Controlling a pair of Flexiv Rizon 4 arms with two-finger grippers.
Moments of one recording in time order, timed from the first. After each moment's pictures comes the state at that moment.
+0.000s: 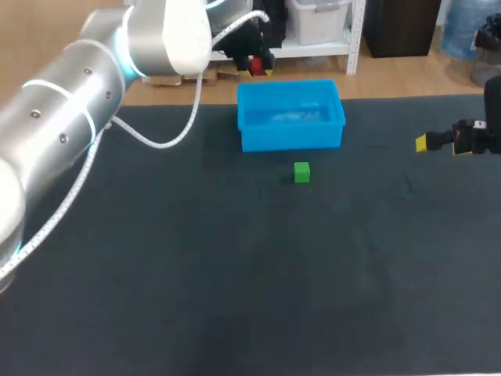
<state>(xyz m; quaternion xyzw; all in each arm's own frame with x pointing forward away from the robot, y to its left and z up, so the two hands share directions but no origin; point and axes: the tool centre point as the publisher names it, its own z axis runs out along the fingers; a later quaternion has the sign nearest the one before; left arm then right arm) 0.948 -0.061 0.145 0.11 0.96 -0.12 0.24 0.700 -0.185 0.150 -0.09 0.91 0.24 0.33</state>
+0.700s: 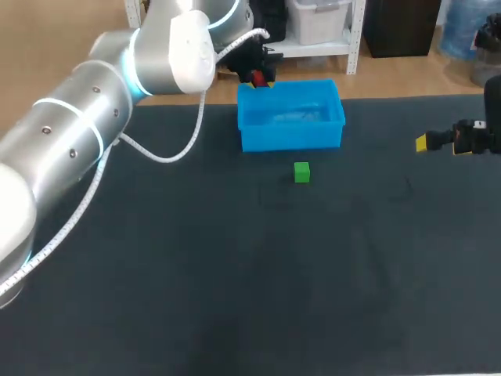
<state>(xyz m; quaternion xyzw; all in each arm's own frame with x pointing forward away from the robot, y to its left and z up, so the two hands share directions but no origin) 0.952 -0.067 0.116 0.12 0.95 -0.12 0.25 0.700 -0.185 0.150 -0.09 0.91 0.24 0.33</state>
